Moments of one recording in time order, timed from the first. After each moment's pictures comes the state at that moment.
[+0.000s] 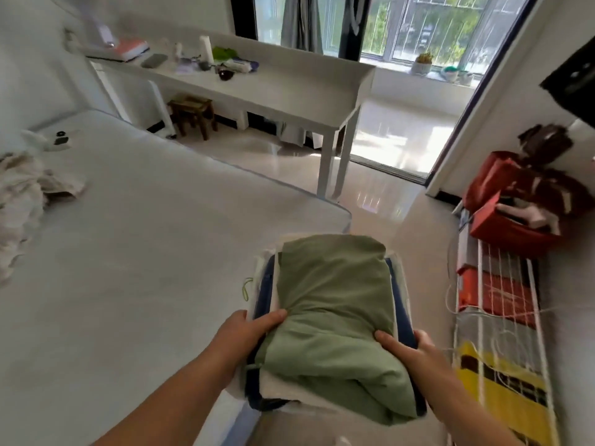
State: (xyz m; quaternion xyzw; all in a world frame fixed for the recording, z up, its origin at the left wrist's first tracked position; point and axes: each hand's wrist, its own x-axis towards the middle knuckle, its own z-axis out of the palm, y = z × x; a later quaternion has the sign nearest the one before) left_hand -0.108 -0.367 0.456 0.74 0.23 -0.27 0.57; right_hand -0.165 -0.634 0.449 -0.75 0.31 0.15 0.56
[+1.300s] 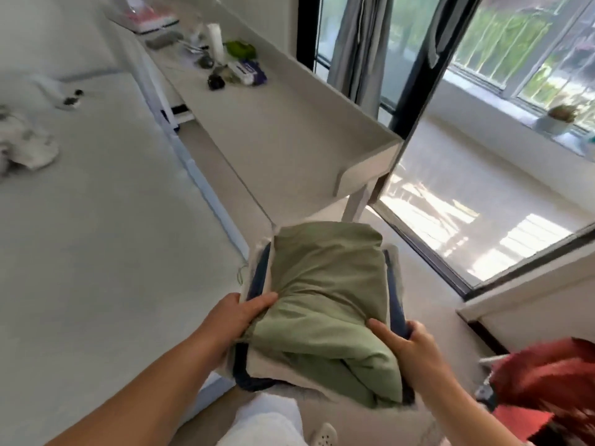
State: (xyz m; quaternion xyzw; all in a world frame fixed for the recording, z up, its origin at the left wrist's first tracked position) left_hand 0.414 -0.734 0.446 0.71 0.40 -0.15 0.56; right_hand 0.472 -1.000 0.449 -0.84 0.15 0.25 0.46
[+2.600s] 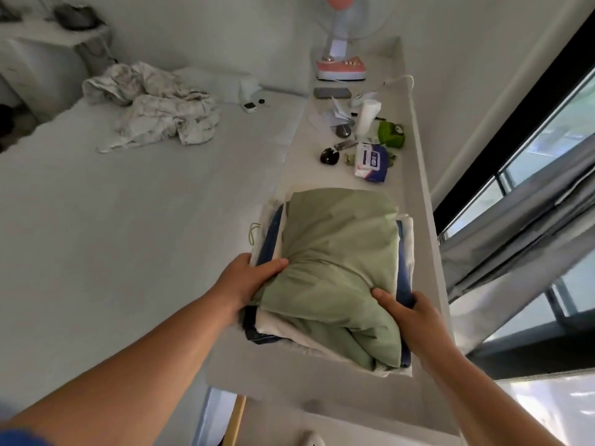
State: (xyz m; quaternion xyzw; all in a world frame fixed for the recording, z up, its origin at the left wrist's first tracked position) left_hand 0.783 -0.650 0.478 0.50 0.57 0.19 0.62; right_hand 1.001 -0.802 0.480 -0.84 -0.24 0.34 0.36
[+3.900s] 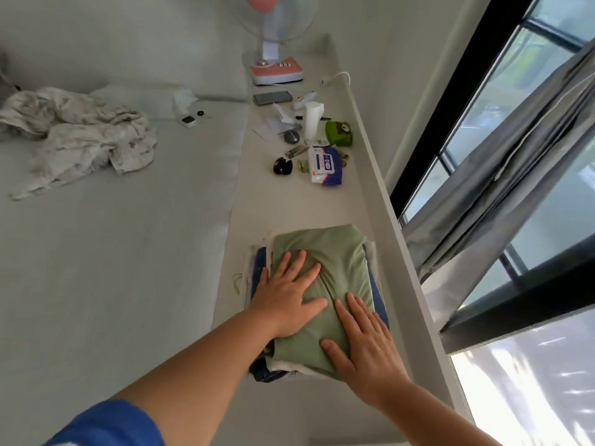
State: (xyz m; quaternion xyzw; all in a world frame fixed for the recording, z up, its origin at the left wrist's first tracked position) left_hand 0.876 -0.625 0.438 0.92 0.29 -0.09 0.23; right_hand 0.967 -0.797 0.434 -0.83 -0.53 0.15 0.10
